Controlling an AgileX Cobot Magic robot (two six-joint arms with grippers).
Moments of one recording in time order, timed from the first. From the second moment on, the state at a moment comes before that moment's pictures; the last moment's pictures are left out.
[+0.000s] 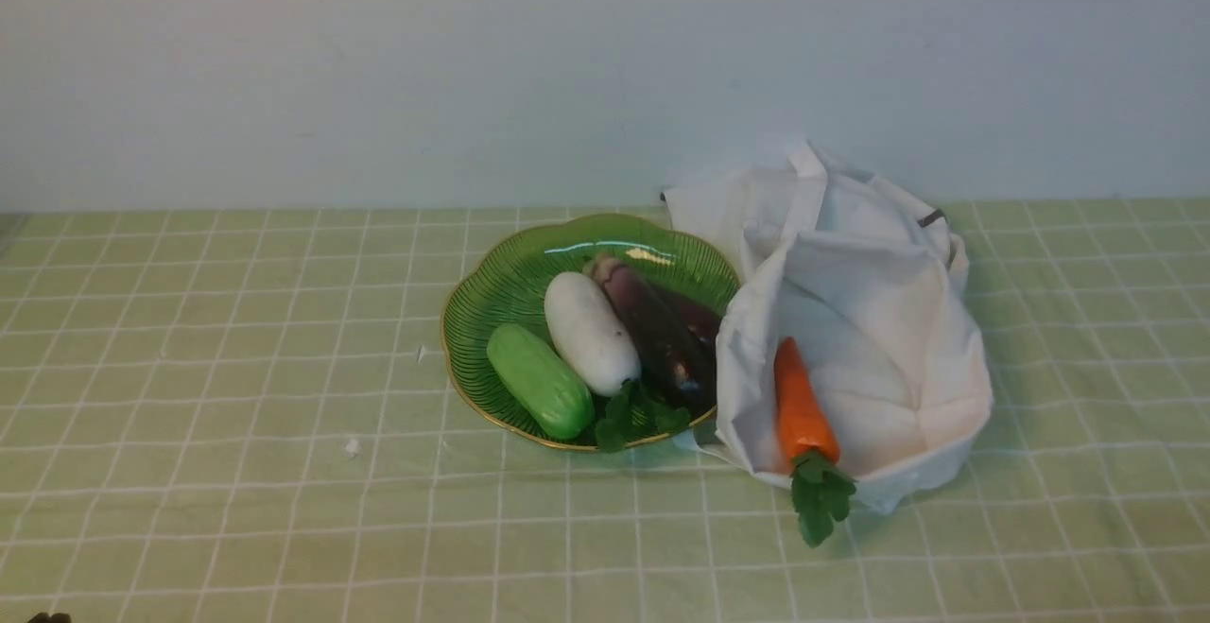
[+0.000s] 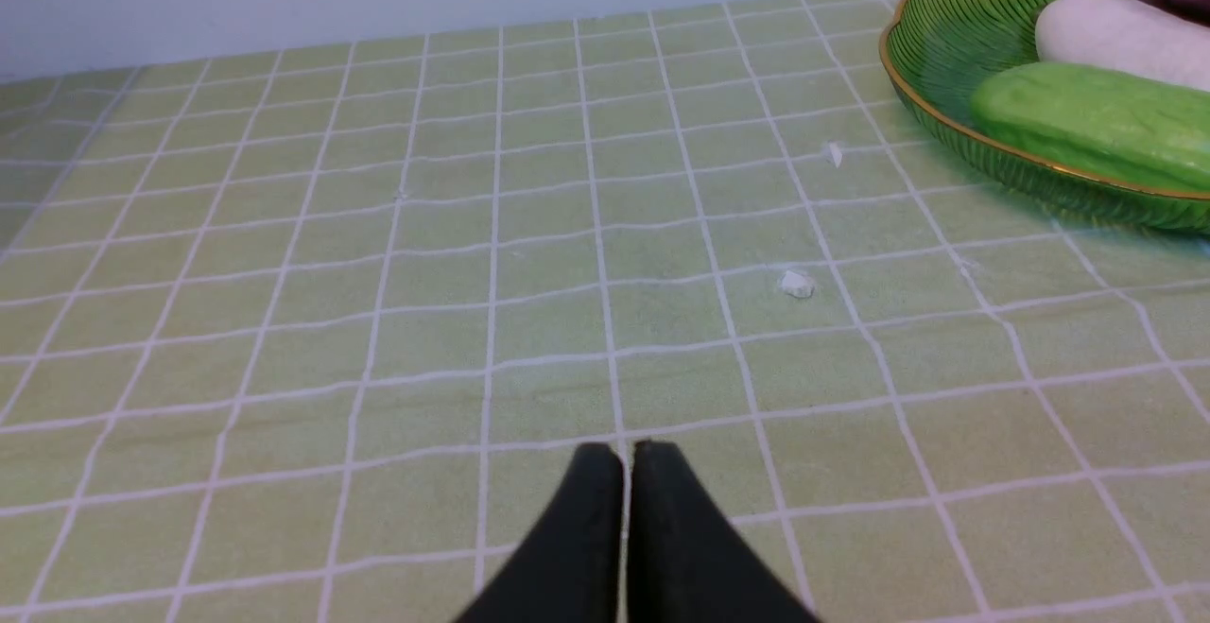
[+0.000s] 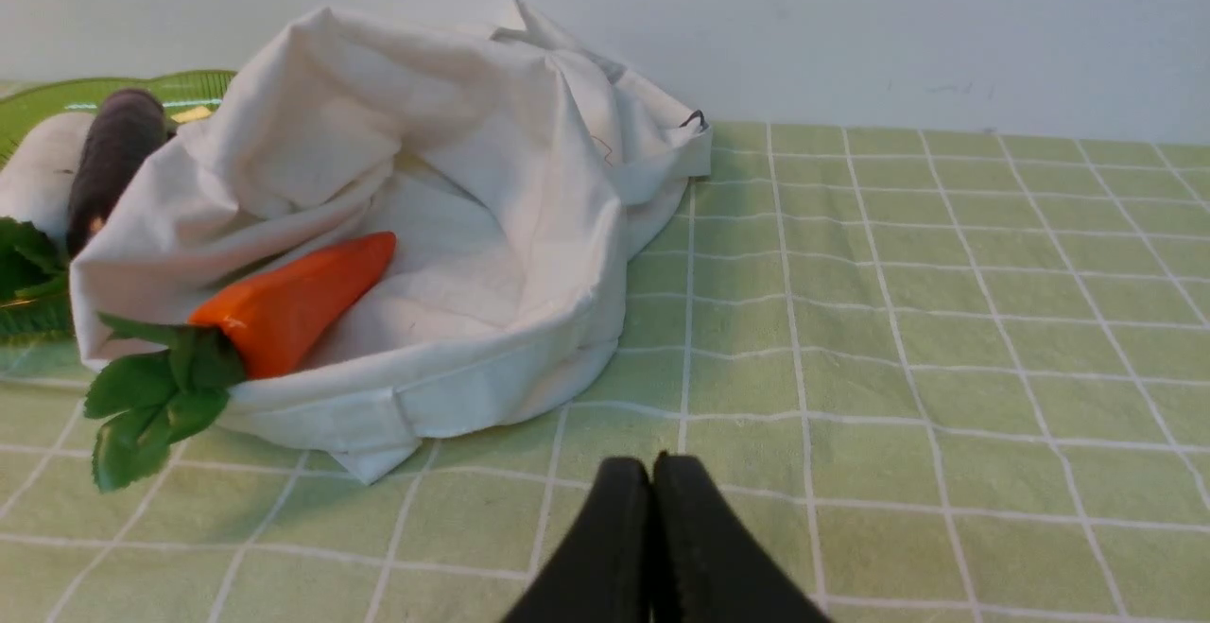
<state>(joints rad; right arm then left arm) 0.09 -0.01 0.02 0.00 0.40 0.00 -0.01 -0.01 0.03 -0.05 0.37 0.10</state>
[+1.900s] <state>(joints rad) 0.09 0.38 -0.55 0.81 0.54 -0.43 -0.01 -0.01 0.03 -0.05 0.37 0.10</state>
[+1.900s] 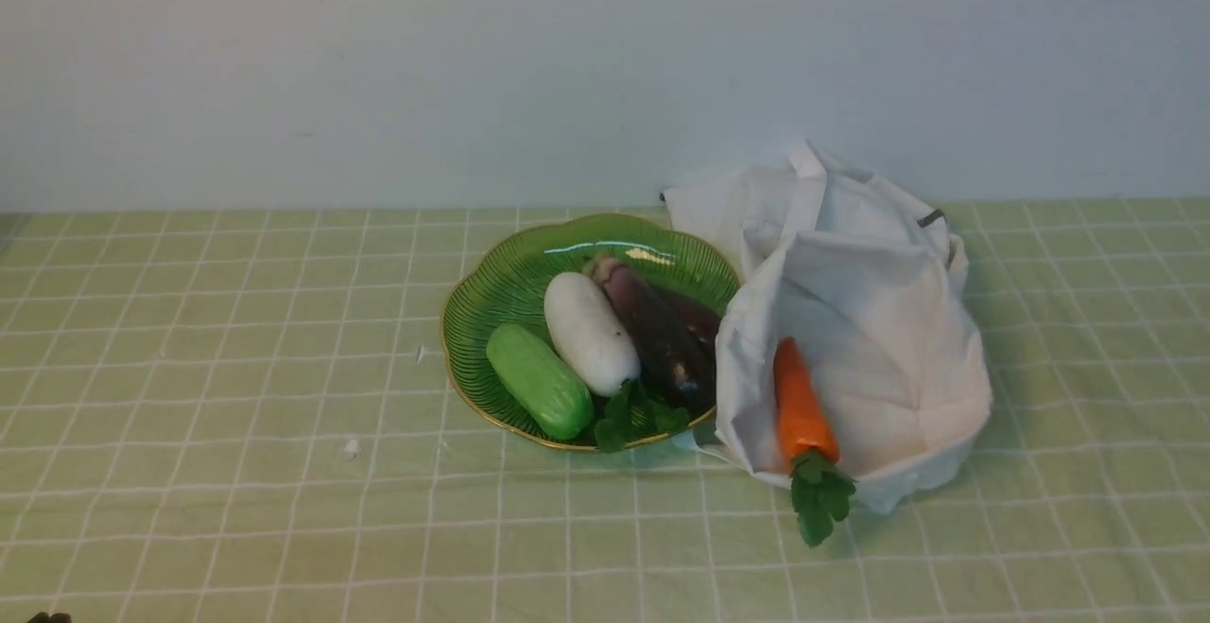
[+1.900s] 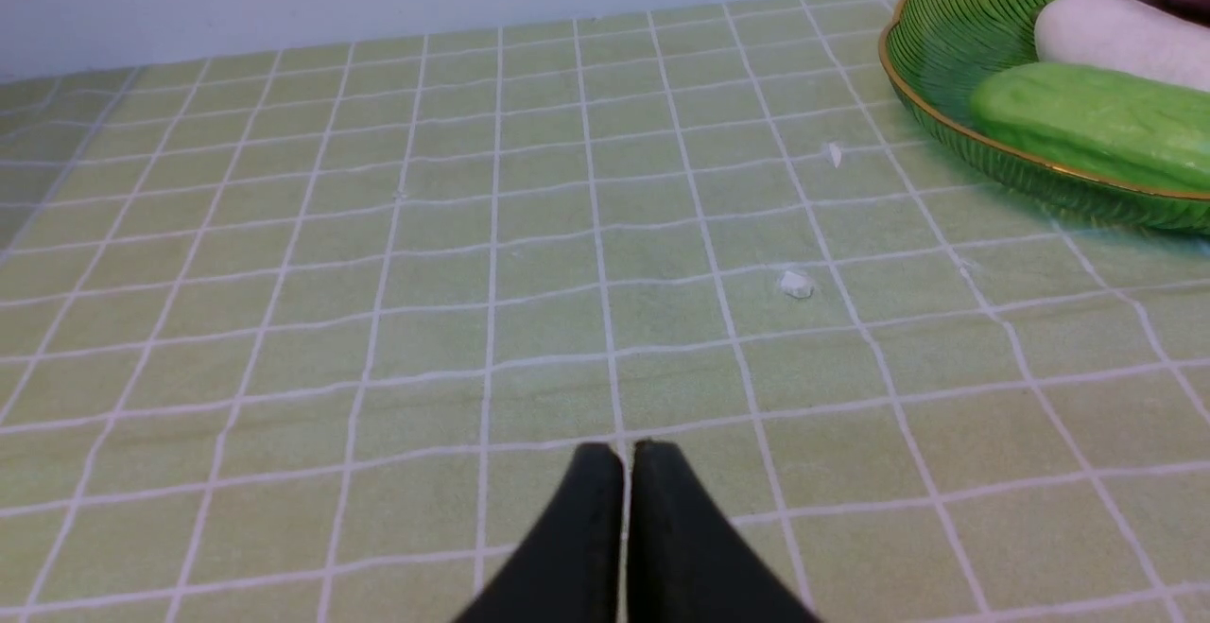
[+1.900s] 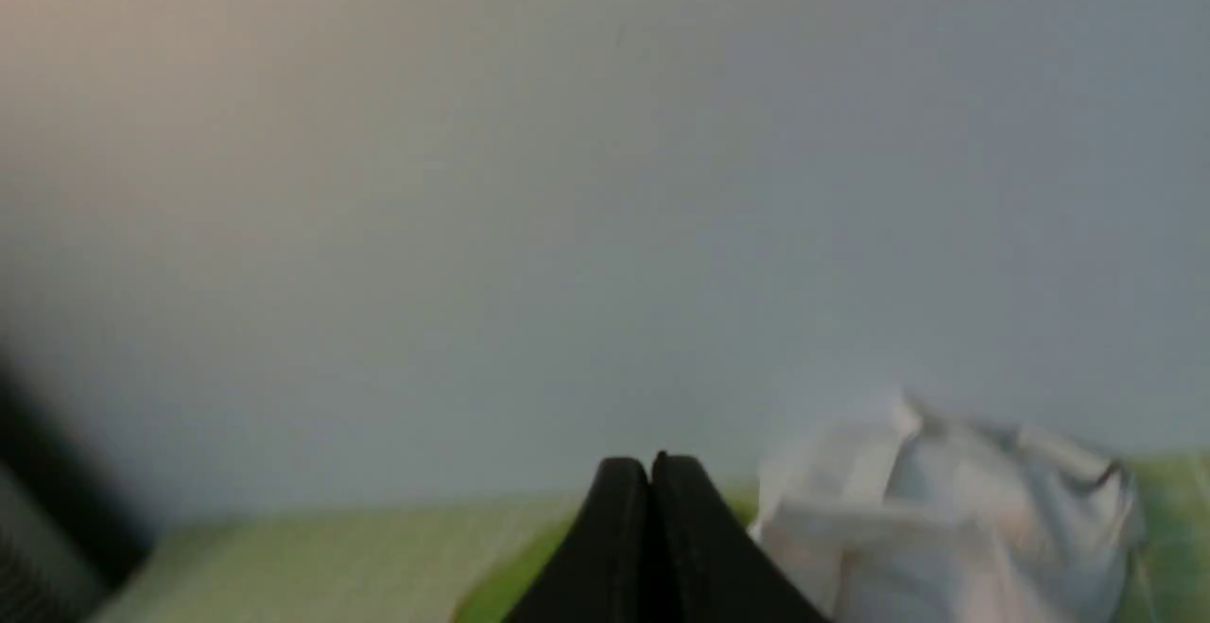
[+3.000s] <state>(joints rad) 0.38 1.65 -1.11 0.20 0.78 0.06 -0.01 -0.01 0.03 -0.05 0.37 0.10</state>
